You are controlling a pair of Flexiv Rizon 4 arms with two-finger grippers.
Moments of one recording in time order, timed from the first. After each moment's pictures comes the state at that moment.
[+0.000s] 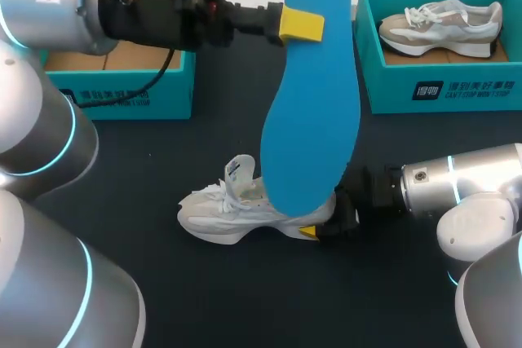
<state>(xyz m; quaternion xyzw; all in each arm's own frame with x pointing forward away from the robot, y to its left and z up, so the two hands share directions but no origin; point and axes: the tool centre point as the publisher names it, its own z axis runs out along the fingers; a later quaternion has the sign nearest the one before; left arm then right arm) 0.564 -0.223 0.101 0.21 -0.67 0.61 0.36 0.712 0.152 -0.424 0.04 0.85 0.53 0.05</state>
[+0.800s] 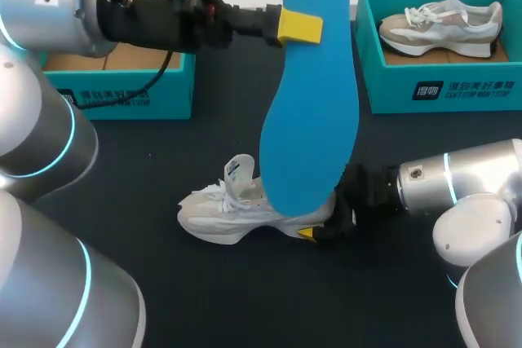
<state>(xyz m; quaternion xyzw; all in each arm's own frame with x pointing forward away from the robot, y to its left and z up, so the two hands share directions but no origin) 0.563 -0.222 0.101 0.21 -0.67 0.61 0.36 0.710 0.154 -0.419 0.05 0.86 0.51 0.05</state>
